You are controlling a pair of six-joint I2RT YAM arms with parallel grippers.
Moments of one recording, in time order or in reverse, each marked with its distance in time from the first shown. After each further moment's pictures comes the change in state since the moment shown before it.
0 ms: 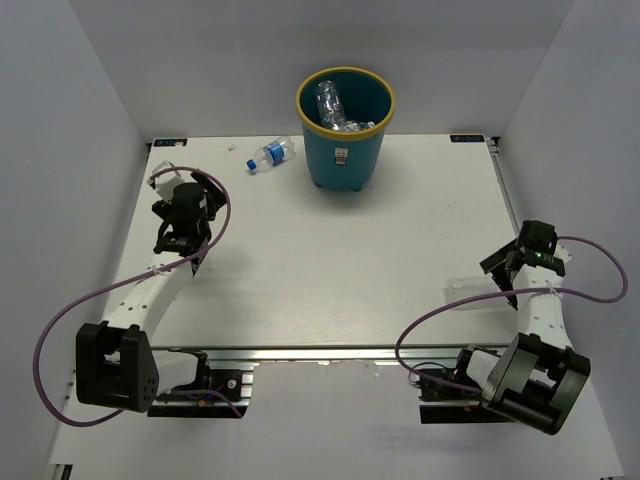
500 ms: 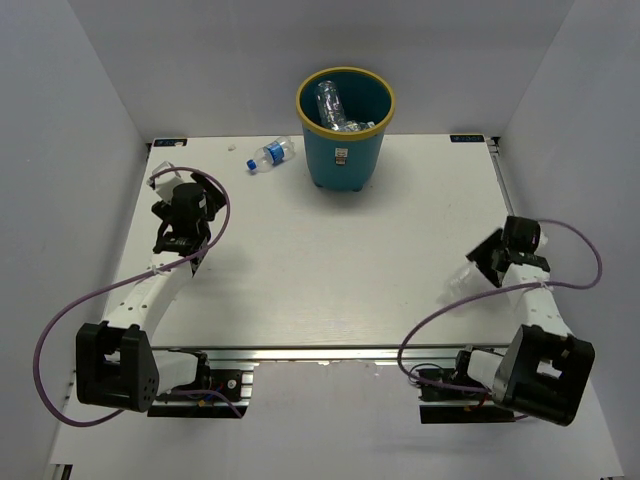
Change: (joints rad) left arm 0.004 0.001 0.000 -0.008 0.006 0.000; right arm 0.056 0.075 -0.100 0.259 -0.129 -0.028
